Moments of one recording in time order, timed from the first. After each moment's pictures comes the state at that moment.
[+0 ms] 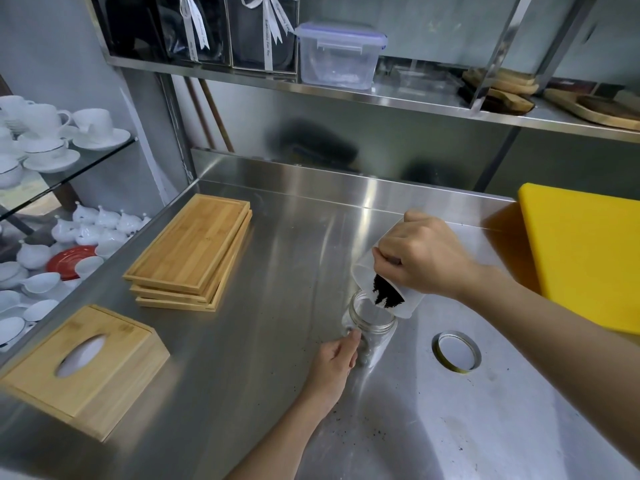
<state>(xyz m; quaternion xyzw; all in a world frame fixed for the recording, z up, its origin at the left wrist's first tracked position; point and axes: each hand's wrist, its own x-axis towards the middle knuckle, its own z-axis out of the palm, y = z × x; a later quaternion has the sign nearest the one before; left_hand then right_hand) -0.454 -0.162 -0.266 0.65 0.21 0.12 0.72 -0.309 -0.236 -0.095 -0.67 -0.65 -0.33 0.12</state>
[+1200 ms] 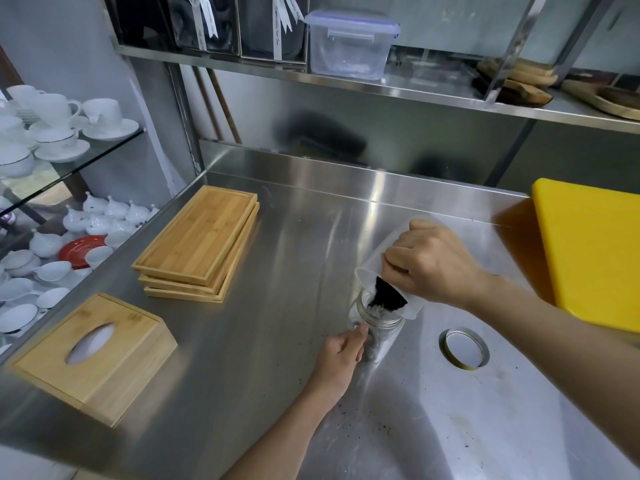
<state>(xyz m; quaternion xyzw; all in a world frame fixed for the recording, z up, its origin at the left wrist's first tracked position) -0.452 -0.162 -0.270 0.65 0.21 0.11 0.72 -0.315 -0.241 -0.107 -0.66 -0.67 -0.31 0.12</state>
